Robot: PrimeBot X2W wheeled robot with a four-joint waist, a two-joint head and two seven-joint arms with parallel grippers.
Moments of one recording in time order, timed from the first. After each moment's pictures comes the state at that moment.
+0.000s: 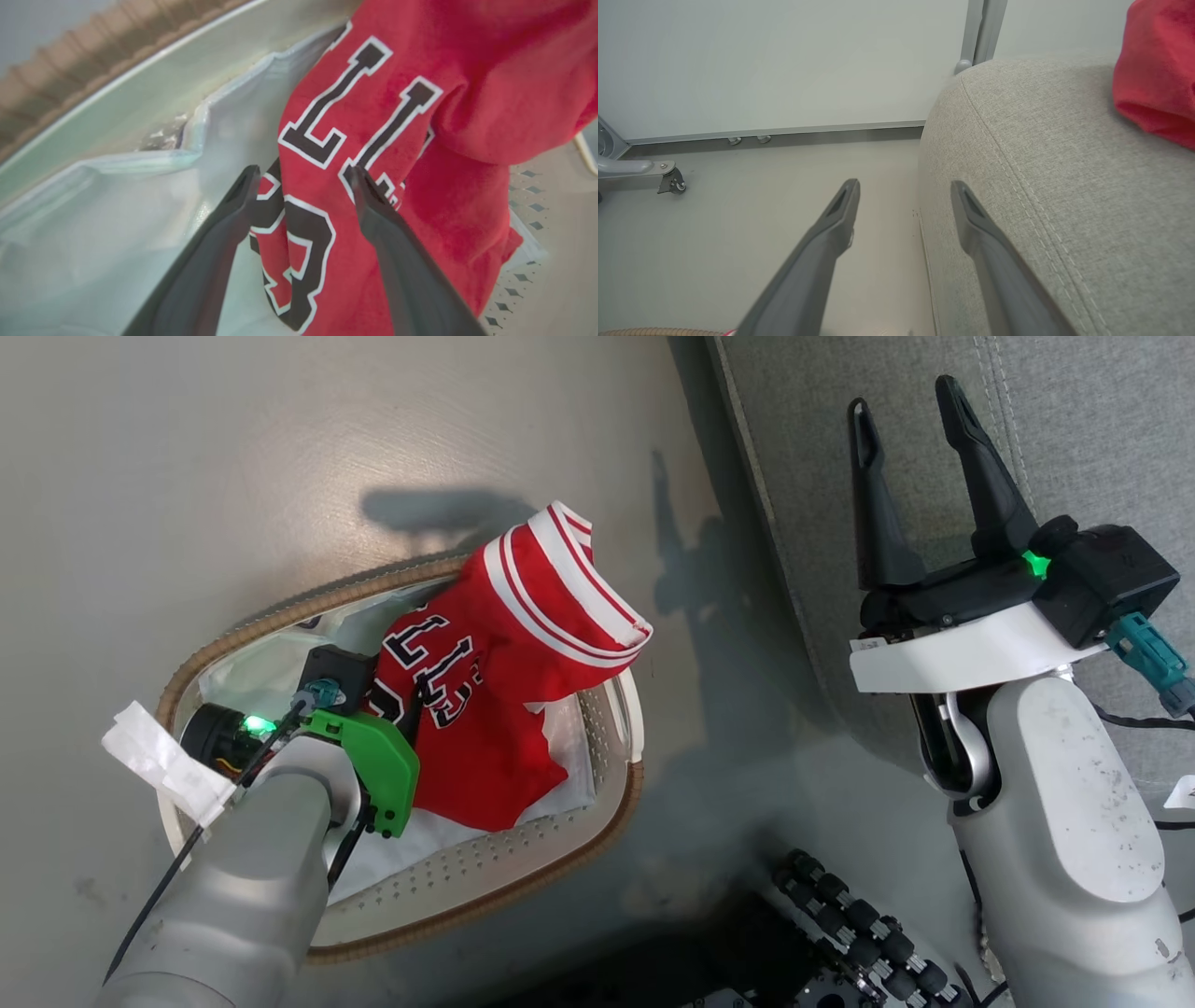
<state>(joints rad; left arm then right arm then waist) -0.81 0.17 -0.87 1.17 -0.60 -0.13 -0.24 -0.53 -0.05 0.13 0.06 0.23 0.13 -0.26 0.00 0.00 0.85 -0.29</state>
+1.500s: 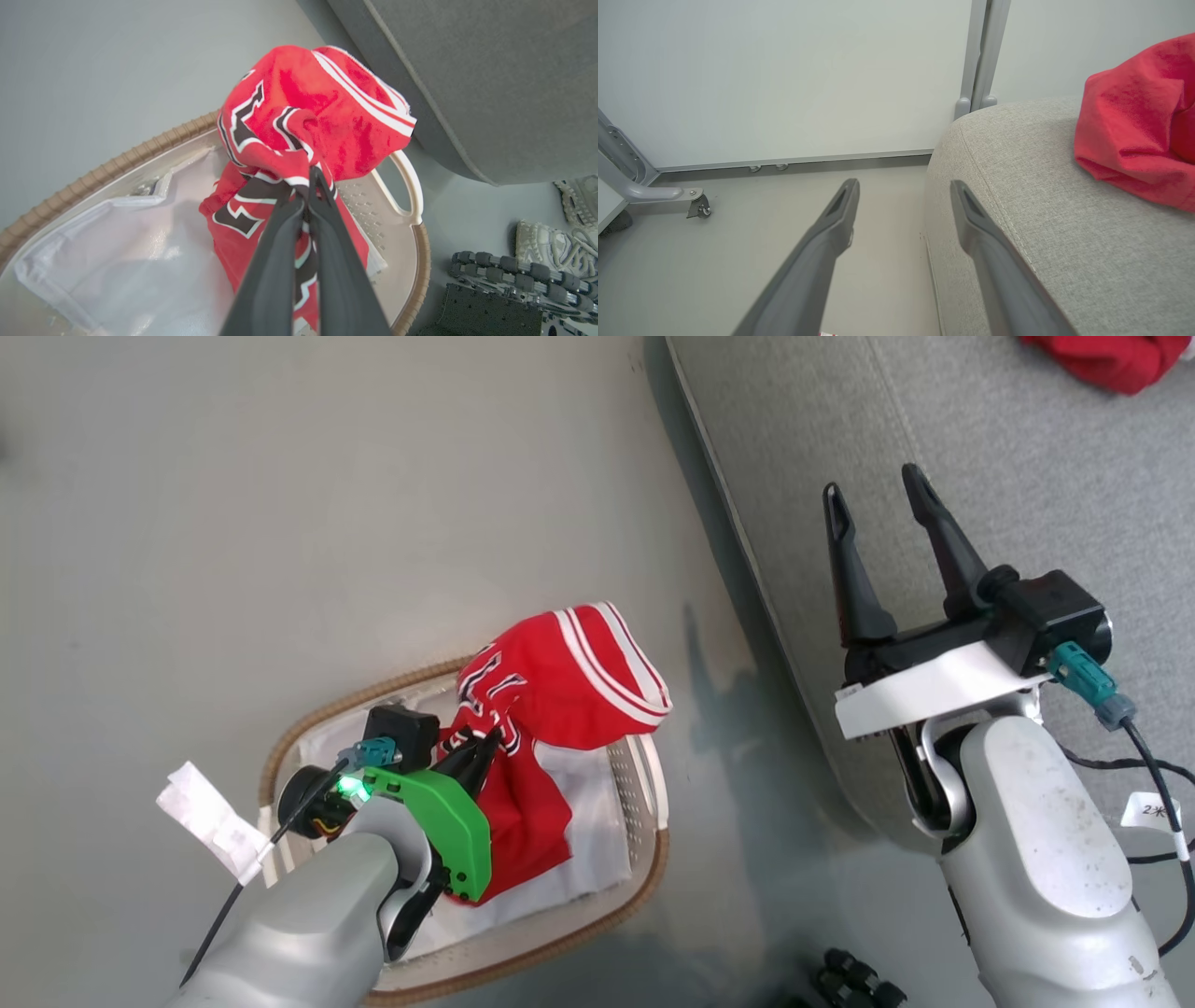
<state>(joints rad) -0.73 0.22 -1.19 0.91 -1.05 -0.13 -0.26 -0.49 -0.05 0.14 0.20 0.21 0.13 -0.26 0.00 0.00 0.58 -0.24</state>
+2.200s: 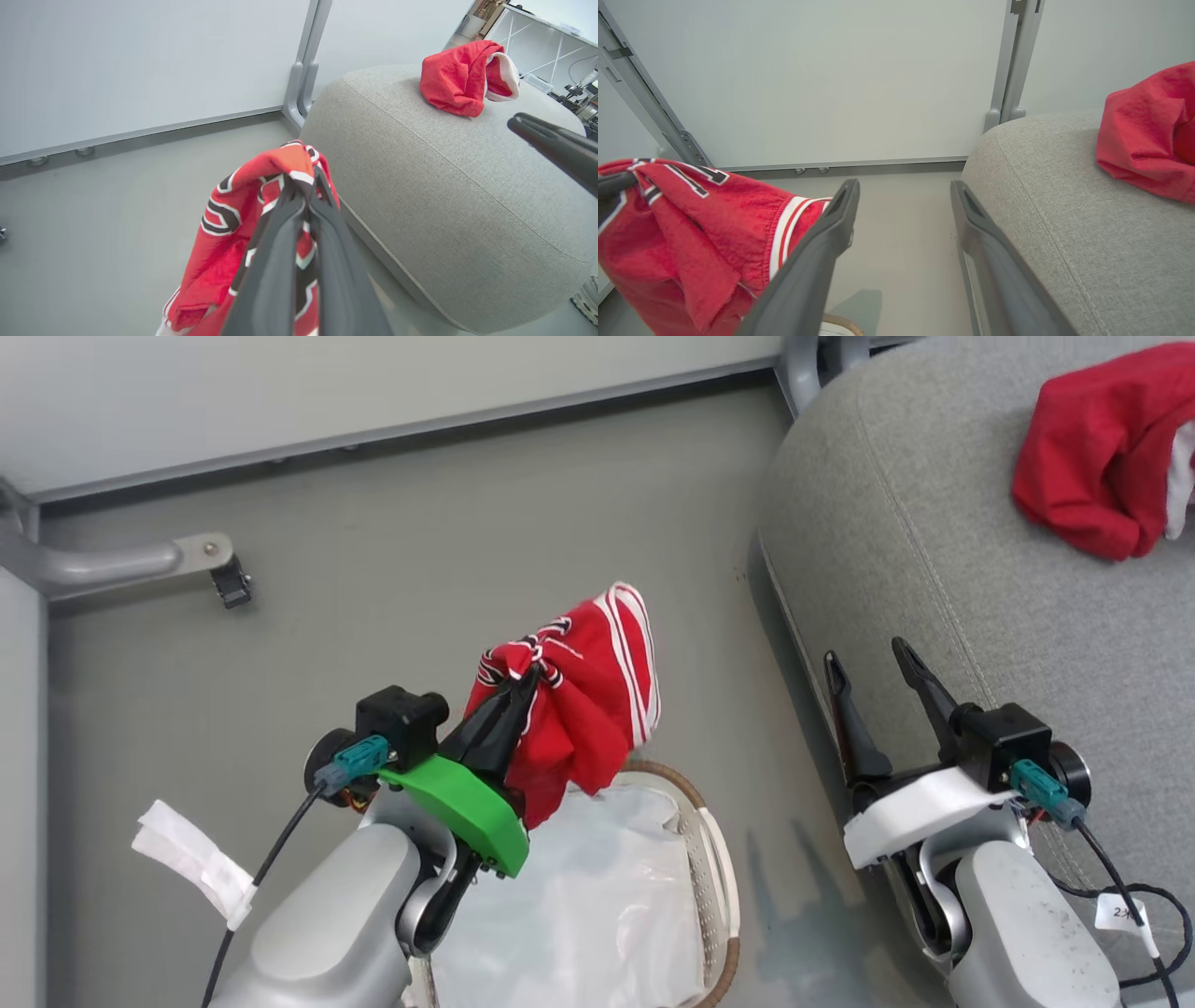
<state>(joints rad) -0.55 0.21 -0.77 0.53 -0.73 -0.13 -0.26 -0.31 -0.05 0.12 0.32 0.18 0.13 -0.26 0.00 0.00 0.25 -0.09</state>
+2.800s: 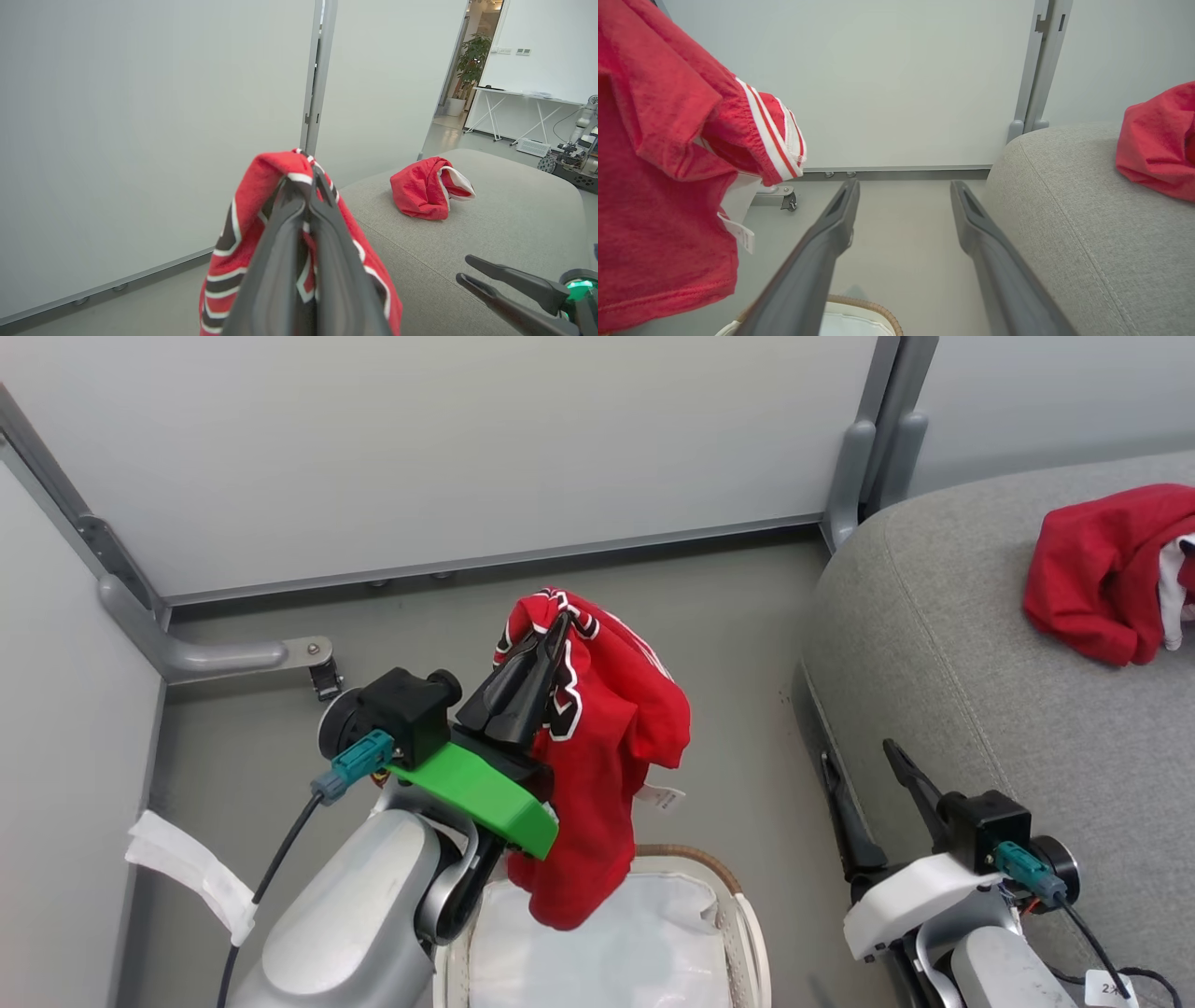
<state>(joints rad) -0.50 0.18 -0.65 0.32 -0.60 -0.13 -0.26 -0.18 -0.05 0.14 0.35 0.20 0.13 -0.26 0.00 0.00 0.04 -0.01</state>
